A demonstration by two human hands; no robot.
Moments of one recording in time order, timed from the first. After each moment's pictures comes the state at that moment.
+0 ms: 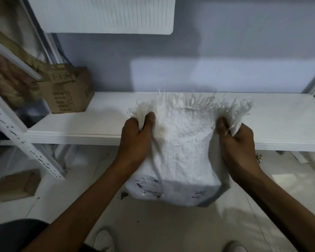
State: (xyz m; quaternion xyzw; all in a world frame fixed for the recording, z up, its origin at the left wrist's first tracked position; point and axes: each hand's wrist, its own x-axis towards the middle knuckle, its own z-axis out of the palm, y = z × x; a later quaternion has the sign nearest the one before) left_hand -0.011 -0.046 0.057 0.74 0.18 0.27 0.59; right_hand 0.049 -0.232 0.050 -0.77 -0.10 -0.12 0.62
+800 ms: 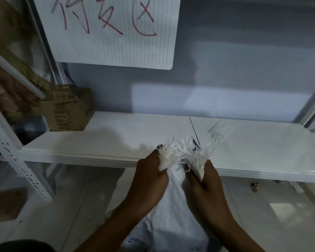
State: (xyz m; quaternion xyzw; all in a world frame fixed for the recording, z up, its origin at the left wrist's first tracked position) left_hand -0.018 -0.071 0.048 0.83 0.06 0.24 0.50; right_hand 0.017 -0.203 0.034 -0.79 -0.18 -0.08 0.58
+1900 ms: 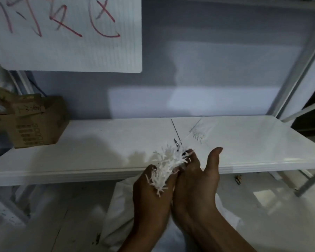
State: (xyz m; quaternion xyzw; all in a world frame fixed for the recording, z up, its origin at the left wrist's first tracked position) left_hand 0.004 -0.124 0.022 0.71 0.13 0.26 0.64; right_hand 0.038 -0.187 0.054 -0.29 0.12 0.12 0.94
